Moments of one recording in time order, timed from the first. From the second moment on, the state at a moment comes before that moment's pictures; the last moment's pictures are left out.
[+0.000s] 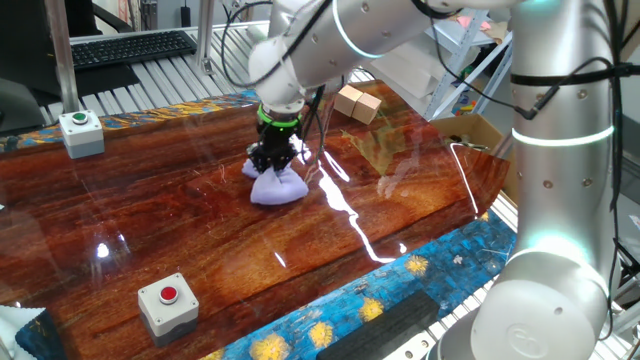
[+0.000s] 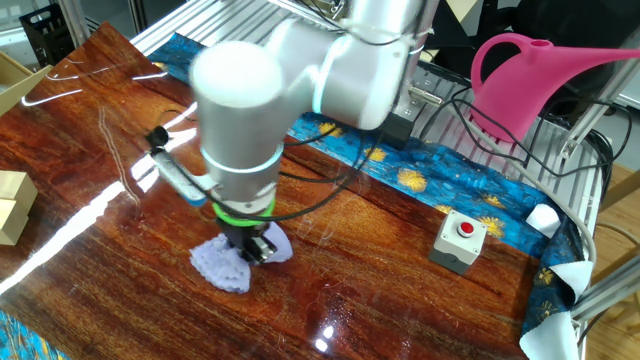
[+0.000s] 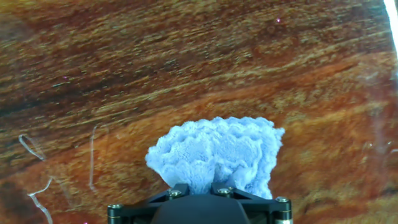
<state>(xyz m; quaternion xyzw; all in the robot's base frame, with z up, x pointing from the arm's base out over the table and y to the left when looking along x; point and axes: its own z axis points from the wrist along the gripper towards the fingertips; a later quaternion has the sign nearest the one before) 0.597 -0.006 0.013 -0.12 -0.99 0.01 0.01</state>
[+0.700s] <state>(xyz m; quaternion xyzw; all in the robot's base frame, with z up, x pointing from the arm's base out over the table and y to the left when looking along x) 0.611 -0.004 0.008 -0.14 -0.99 -0.01 0.01</state>
